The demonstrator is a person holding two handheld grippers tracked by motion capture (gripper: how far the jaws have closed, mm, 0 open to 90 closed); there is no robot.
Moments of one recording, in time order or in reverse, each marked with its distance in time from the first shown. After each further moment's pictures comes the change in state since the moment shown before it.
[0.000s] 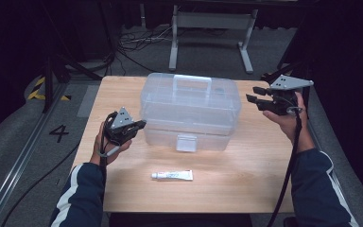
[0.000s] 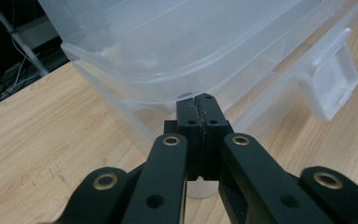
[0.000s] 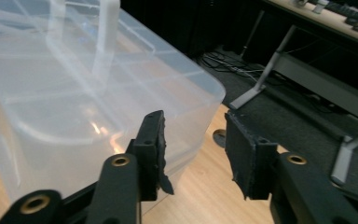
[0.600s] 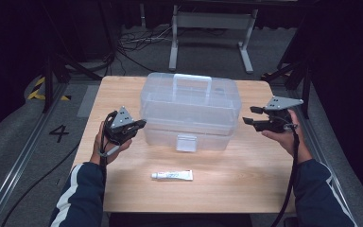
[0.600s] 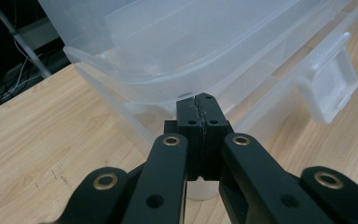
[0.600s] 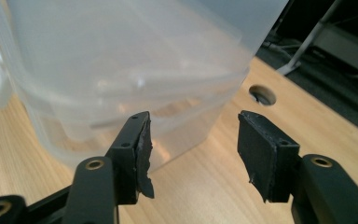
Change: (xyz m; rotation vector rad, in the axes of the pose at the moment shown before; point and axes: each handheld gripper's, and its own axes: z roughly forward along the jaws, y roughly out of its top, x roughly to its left) left arm 0.000 0.003 -0.002 0.000 0.006 0.000; right arm 0.010 -0.064 0.017 0.098 0.122 -0.019
